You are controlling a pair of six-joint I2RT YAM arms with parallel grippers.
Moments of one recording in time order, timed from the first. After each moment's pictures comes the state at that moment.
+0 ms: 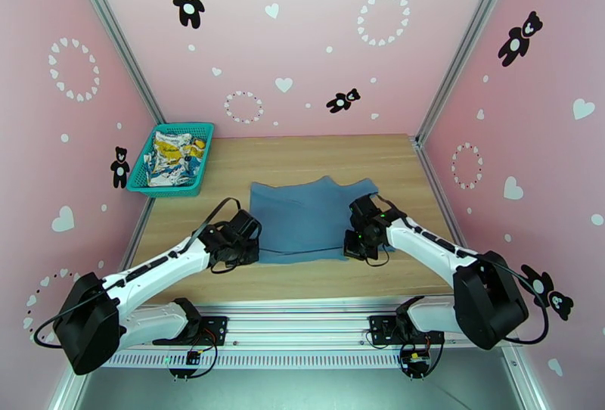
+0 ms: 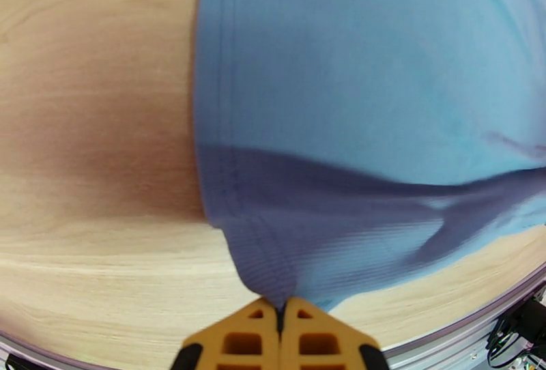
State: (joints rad) left arm -0.69 1.21 0.76 -0.74 -0.01 -0.81; right arm 0.46 1.39 0.83 -0.83 -0.27 0.61
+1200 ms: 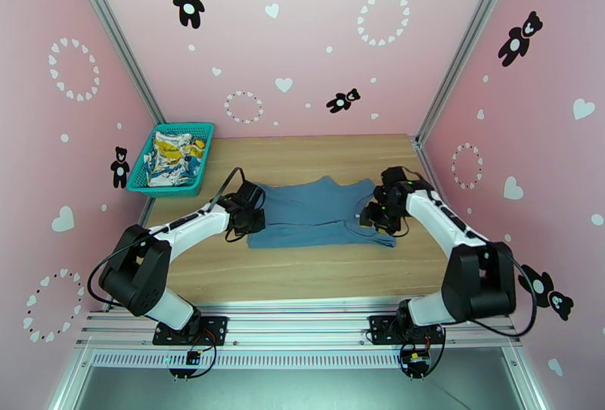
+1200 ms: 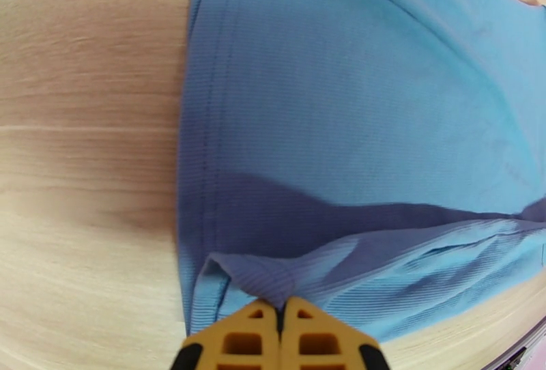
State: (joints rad) left arm -0.51 1.57 0.95 -0.56 0.00 -0.67; right arm 0.00 1.36 0.97 -1.02 -0.26 0.34
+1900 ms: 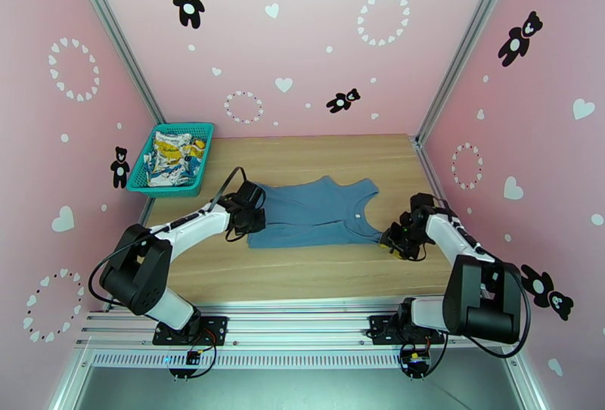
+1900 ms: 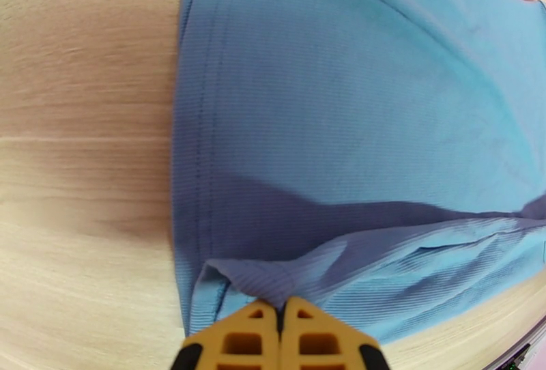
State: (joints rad) left arm -0.50 1.58 0.95 -0.56 0.00 -0.65; right arm -0.18 1.40 0.77 -0.89 -0.32 0.37
